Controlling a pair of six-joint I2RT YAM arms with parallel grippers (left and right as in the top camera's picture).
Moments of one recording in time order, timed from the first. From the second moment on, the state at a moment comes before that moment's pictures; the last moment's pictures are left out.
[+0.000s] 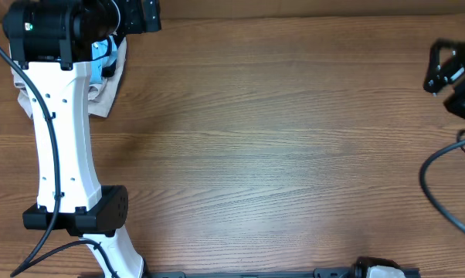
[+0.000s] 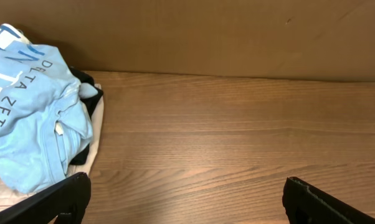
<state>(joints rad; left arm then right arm) -0.06 1.97 2.61 -1.37 0.11 -0.16 -0.11 1.19 1.97 -1.13 -0.07 0.40</state>
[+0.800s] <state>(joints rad) -0.06 1.97 2.60 -1.37 0.12 -0.16 0.10 0.10 0.04 0.03 0.01 0.49</state>
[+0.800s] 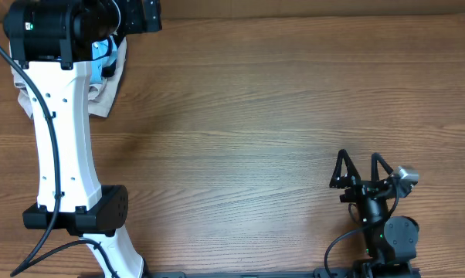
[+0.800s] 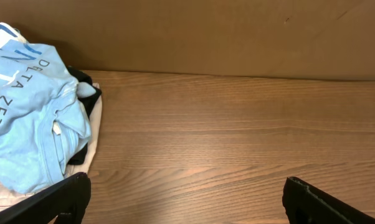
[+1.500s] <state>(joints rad) -0.06 1.97 2.60 -1.37 0.12 -0.16 0.11 0.01 0.02 -0.03 0.01 0.49</state>
